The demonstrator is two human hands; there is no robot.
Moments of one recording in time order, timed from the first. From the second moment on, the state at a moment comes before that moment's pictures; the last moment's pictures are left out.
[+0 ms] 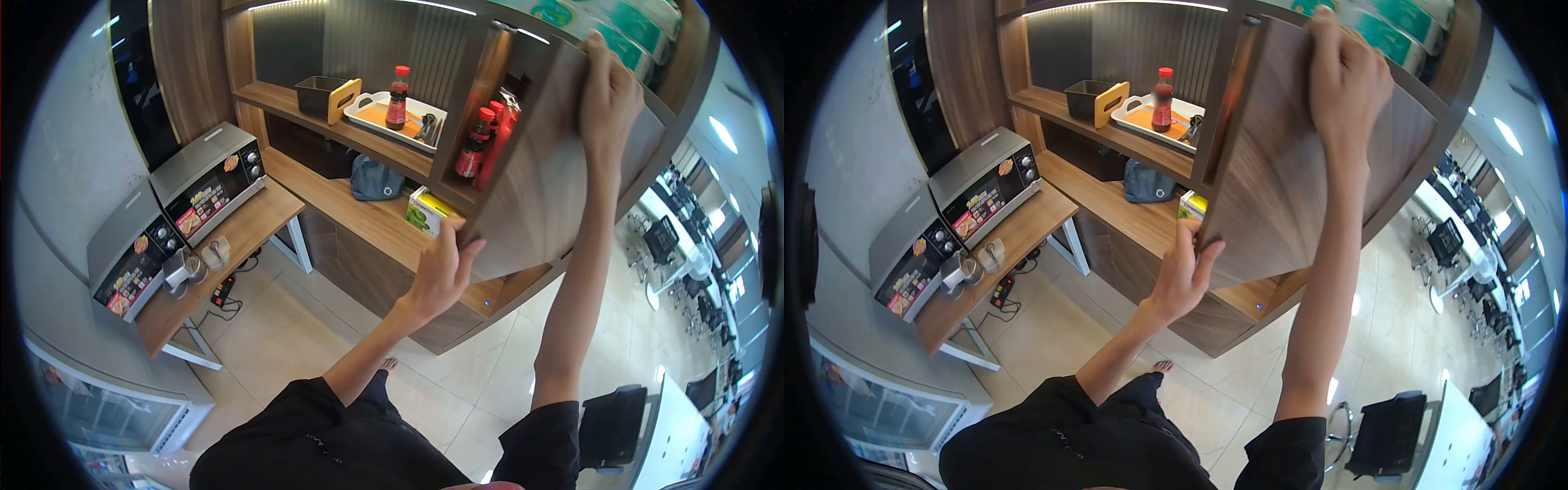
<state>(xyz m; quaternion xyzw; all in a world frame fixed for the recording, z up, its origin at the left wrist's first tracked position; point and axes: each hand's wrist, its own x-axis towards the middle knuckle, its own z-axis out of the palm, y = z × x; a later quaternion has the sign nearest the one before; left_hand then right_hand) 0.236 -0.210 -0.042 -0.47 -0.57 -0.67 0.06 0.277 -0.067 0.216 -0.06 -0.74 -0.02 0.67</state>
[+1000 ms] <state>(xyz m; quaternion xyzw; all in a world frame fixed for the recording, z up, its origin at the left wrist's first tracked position) 0.345 -0.220 -0.046 -0.59 -0.46 -0.65 0.15 0.405 -0.035 0.224 0.18 -0.78 0.27 0.54</state>
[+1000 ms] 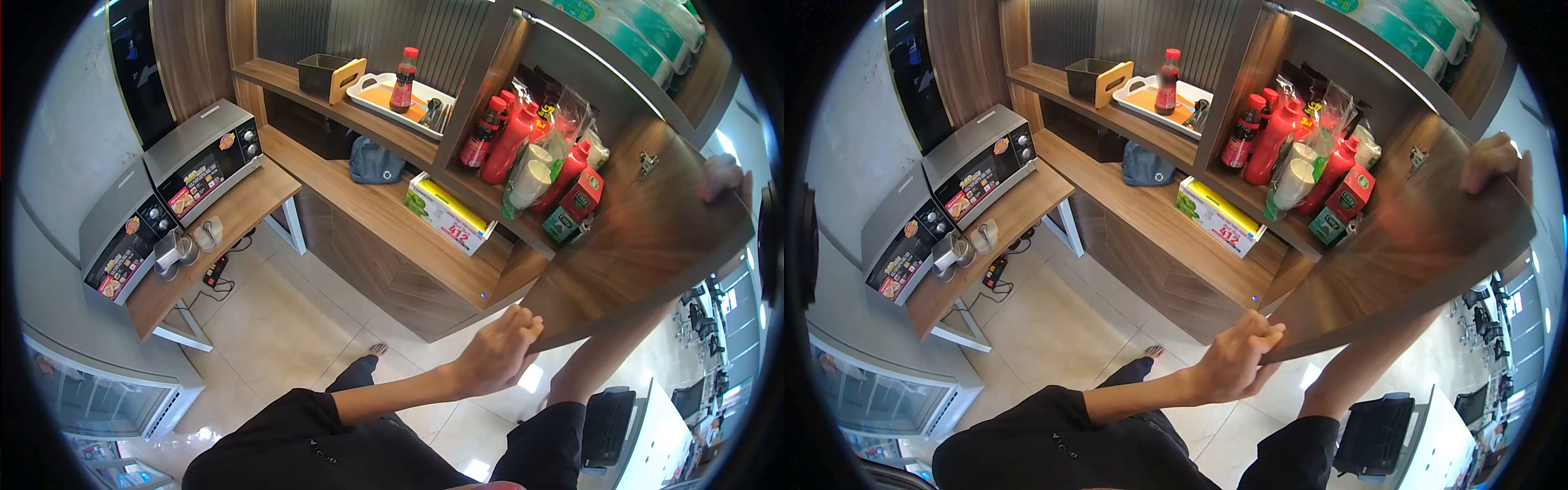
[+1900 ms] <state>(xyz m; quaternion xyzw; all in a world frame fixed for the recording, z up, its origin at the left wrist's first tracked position) 0.408 -0.240 -0.059 -0.66 -0.41 -0.62 -0.09 0.519 -0.067 0.048 -0.14 -0.94 0.11 0.29</state>
